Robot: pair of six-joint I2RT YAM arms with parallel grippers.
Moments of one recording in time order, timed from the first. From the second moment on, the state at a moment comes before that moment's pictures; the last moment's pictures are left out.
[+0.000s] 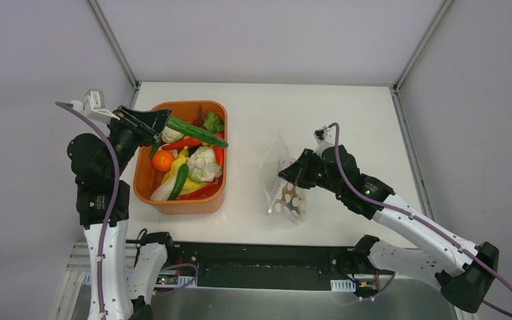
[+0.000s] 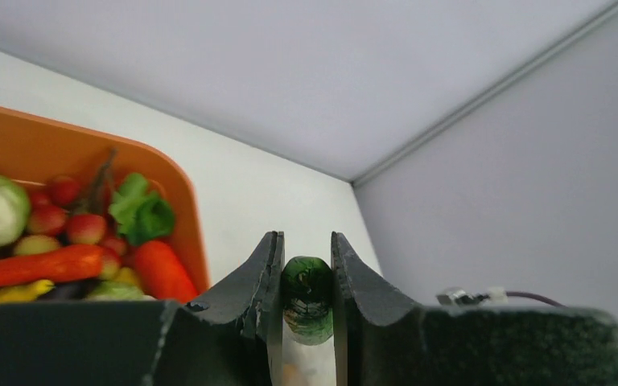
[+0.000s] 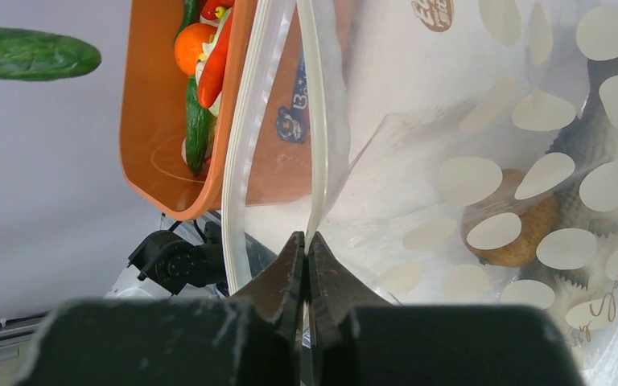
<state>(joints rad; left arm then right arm) 0.13 0.71 1.13 -0.35 0.39 -0.77 0.84 0.93 0.82 -0.34 -0.03 0.90</state>
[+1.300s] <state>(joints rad) -0.62 1.02 1.06 -0.24 0.10 -0.70 0.84 0.94 0.82 -0.33 -0.09 0.88</state>
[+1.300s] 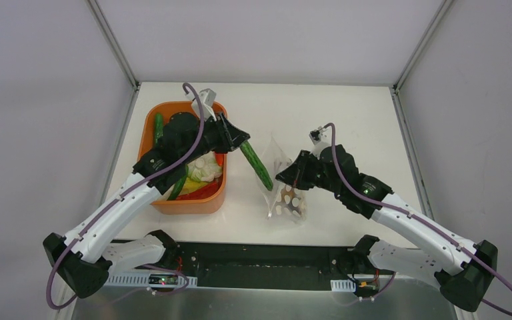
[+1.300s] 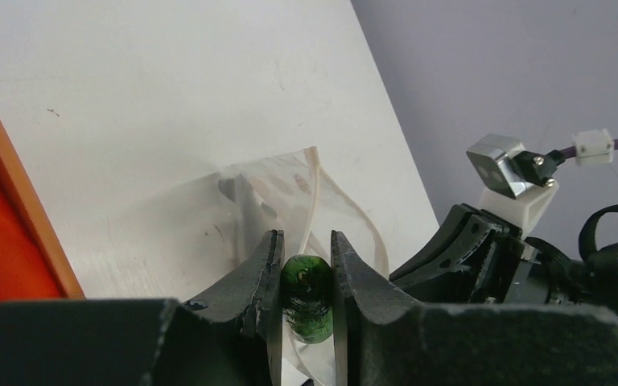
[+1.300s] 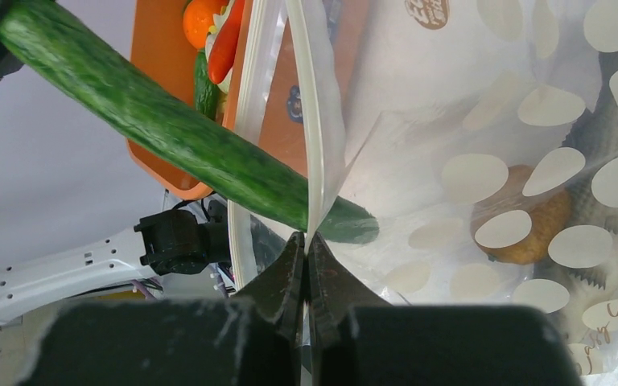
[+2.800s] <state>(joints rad) -0.88 1.24 1.29 -0.60 -0.13 -0.59 0.85 0.93 0.80 -0.27 0.02 0.80</state>
